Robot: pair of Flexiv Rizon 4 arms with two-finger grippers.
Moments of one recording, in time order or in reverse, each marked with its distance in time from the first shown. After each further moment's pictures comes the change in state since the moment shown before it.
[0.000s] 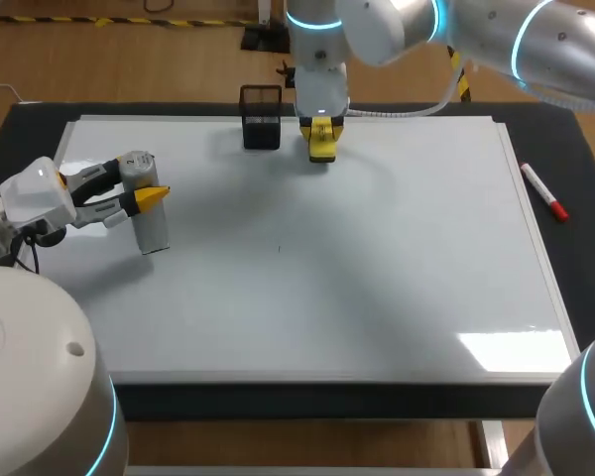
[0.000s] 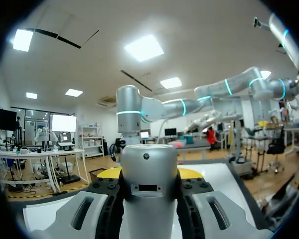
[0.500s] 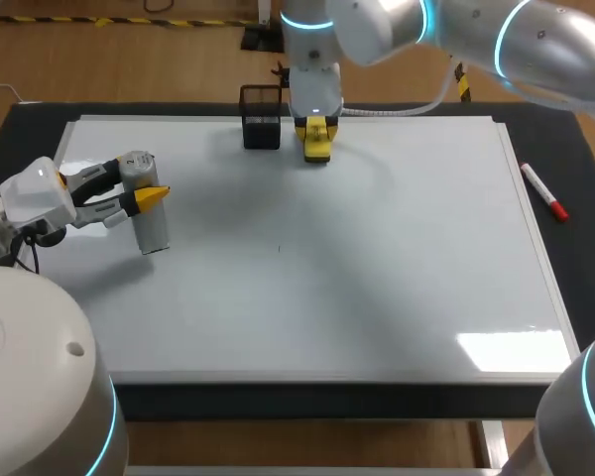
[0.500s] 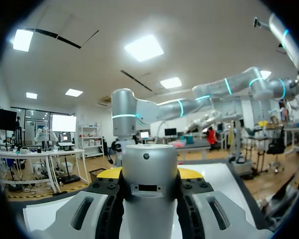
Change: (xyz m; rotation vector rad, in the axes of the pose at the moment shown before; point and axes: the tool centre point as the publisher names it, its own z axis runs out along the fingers) left arm 0.000 0.000 0.000 0.000 0.000 0.000; right arm -0.009 -0.014 0.012 -0.012 0.012 -0.006
